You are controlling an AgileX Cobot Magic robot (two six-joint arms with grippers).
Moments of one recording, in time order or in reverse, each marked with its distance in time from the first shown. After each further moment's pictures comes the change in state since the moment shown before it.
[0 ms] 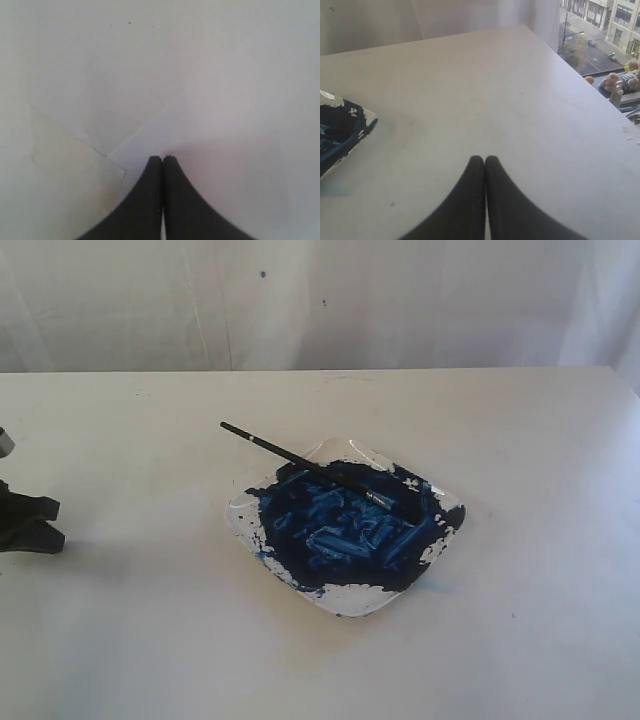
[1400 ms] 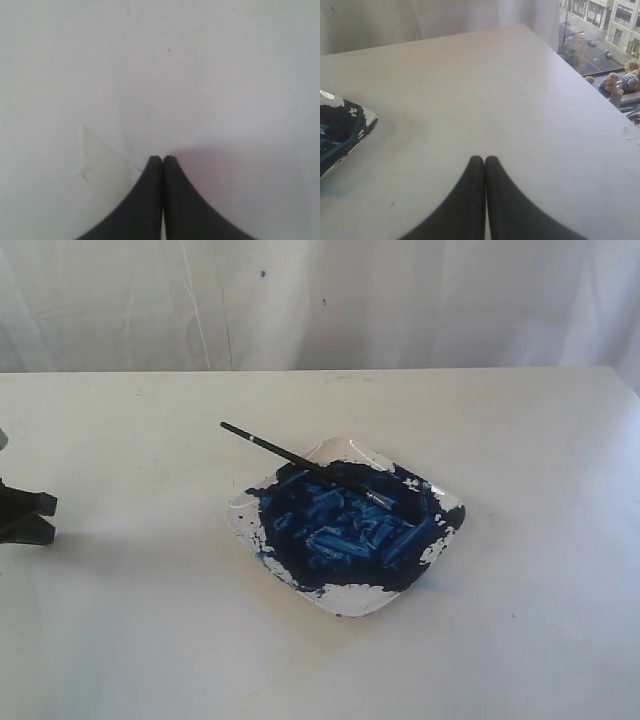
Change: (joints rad) left arm -0.004 -0.004 -0.002 0.013 -0.102 -0.012; right arm 0.000 0.000 0.000 0.000 0.000 0.000
